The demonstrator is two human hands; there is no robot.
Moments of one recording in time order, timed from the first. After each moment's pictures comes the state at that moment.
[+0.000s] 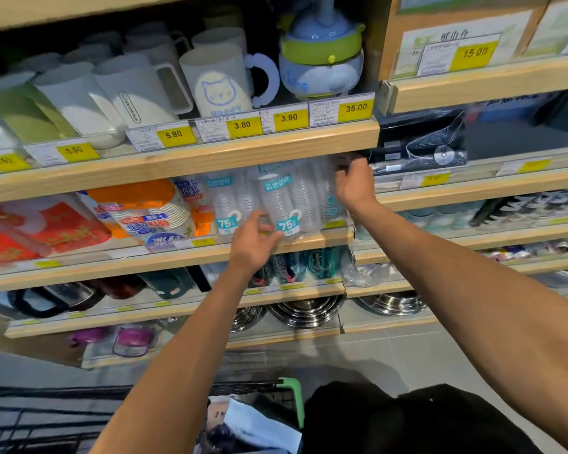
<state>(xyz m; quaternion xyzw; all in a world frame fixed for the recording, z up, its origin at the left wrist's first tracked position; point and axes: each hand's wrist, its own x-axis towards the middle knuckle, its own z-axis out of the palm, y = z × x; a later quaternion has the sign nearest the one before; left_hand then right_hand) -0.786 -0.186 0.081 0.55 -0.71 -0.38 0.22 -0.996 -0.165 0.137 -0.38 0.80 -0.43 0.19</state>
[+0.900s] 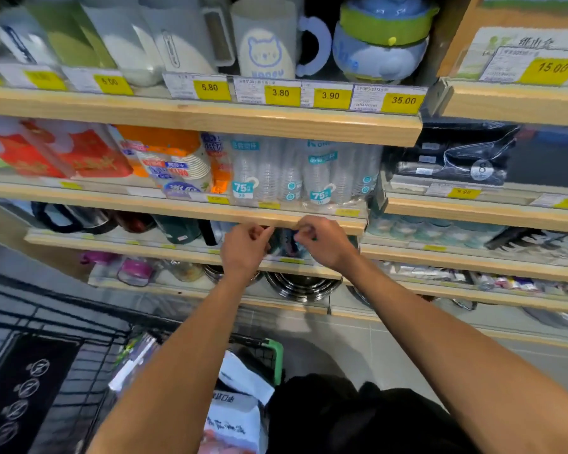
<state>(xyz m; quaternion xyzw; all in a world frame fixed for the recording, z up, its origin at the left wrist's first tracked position) -0.759 -0.137 0.050 0.68 -0.62 -0.31 0.25 -0.937 -0.111 0.072 -0.64 0.66 -0.23 0.32</state>
